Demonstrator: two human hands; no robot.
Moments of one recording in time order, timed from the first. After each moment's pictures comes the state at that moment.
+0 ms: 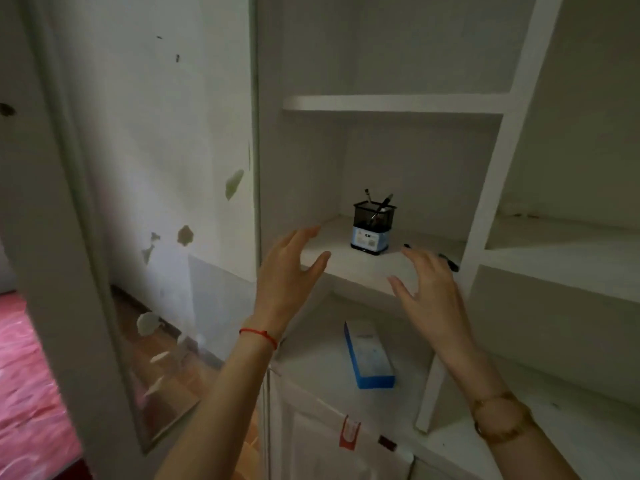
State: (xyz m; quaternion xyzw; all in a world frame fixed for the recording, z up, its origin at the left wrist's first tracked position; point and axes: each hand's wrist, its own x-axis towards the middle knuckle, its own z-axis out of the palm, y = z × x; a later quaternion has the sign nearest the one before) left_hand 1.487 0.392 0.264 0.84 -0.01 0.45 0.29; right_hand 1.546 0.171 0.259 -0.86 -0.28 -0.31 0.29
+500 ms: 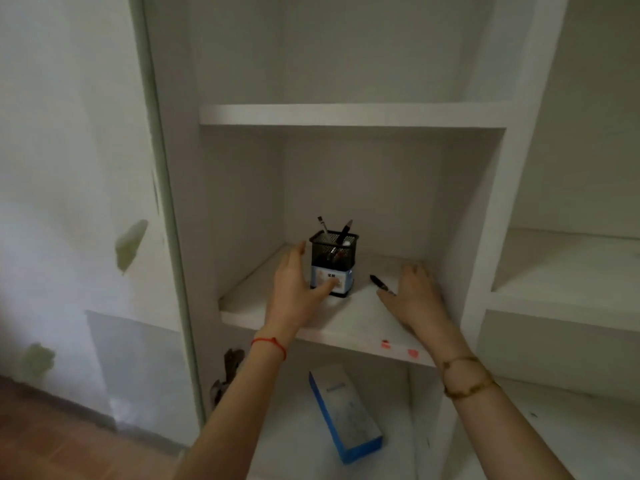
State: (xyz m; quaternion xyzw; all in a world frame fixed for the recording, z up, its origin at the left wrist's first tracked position) left_hand 1.667 0.393 0.263 0.85 -0.07 0.30 0.43; right_hand 1.670 0.189 0.281 -0.97 -0.01 -0.18 0.19
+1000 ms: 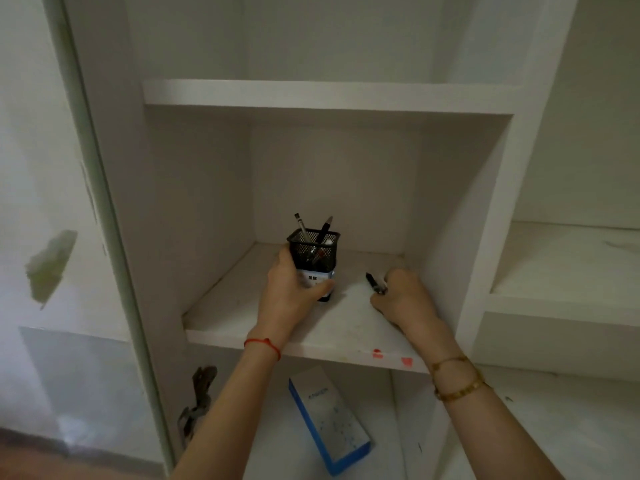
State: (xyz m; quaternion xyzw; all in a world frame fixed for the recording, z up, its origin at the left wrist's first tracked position) left_hand 1.710 0.382 0.254 0.82 -0.11 0.26 0.50; right_hand 1.686 0.191 0.281 -0.97 0.03 -0.16 0.20
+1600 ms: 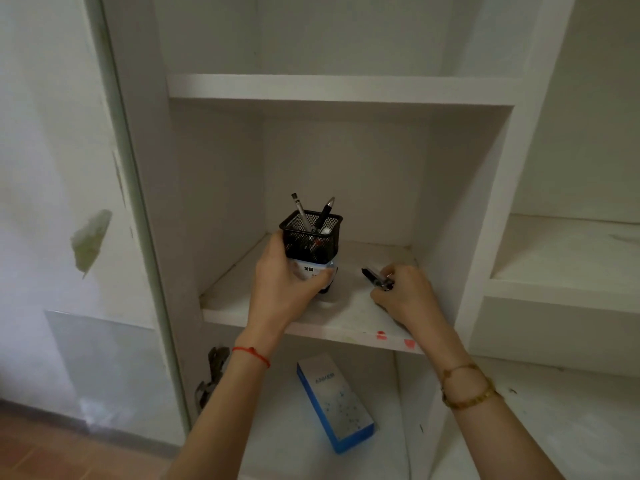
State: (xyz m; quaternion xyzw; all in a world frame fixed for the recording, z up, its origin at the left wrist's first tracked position) left_hand 1.646 0.395 0.274 0.78 -0.13 0.33 0.52; right_hand 1.656 0.197 0.276 -0.93 -0.01 -0.19 0.31
